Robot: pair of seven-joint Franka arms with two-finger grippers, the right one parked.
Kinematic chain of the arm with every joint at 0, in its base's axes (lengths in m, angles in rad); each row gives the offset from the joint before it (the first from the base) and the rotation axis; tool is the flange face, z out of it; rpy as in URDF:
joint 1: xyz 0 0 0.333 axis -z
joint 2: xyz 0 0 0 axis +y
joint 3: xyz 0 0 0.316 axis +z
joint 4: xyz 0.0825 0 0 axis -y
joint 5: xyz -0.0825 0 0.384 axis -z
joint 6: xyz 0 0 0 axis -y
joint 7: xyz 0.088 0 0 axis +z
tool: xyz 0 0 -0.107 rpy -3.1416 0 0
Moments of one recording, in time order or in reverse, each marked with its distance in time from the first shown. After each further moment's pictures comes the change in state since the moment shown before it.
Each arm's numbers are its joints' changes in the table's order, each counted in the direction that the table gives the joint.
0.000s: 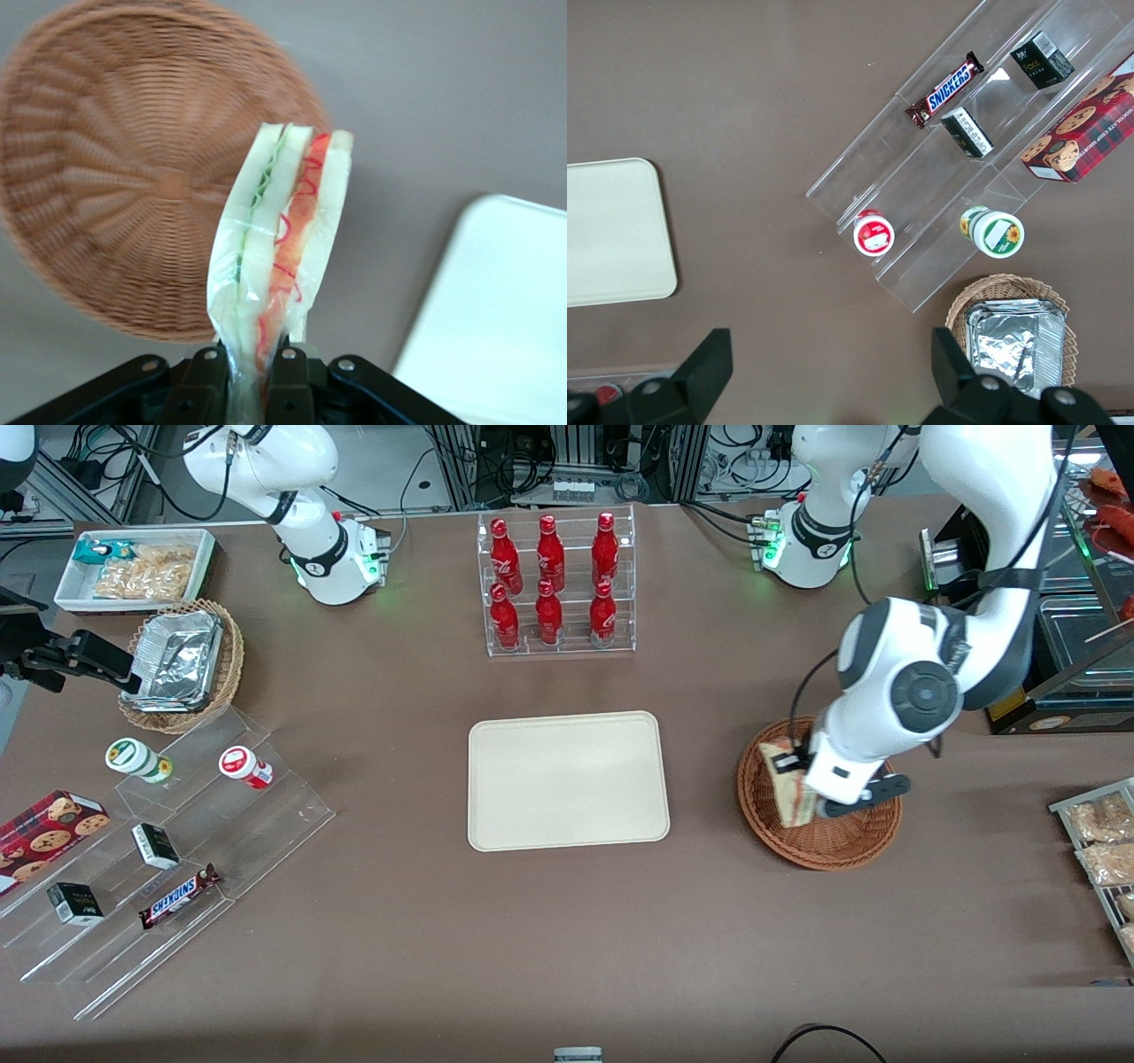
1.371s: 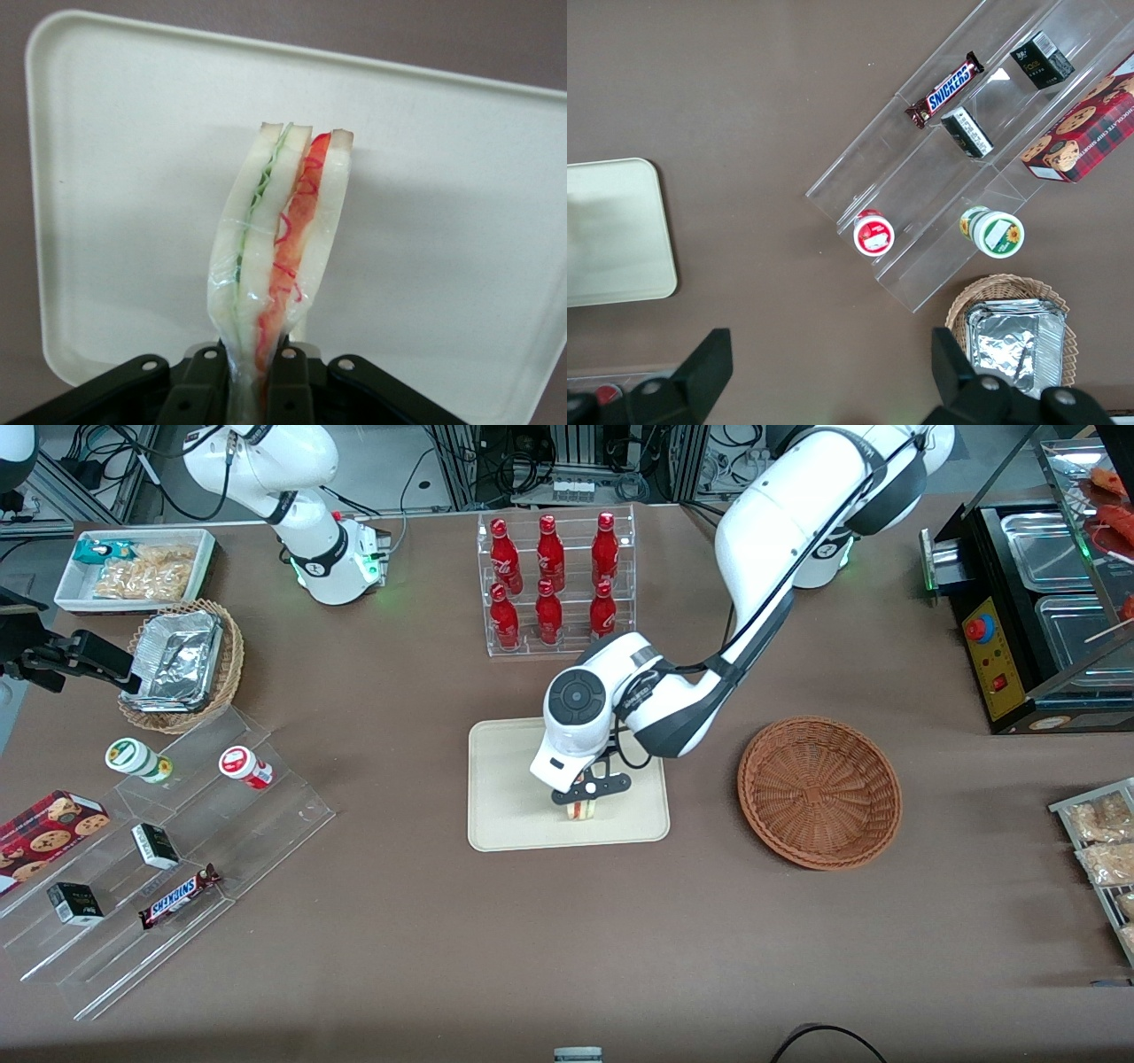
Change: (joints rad) arm 0.482 0.547 -0.057 0.540 -0.205 0.004 0.476
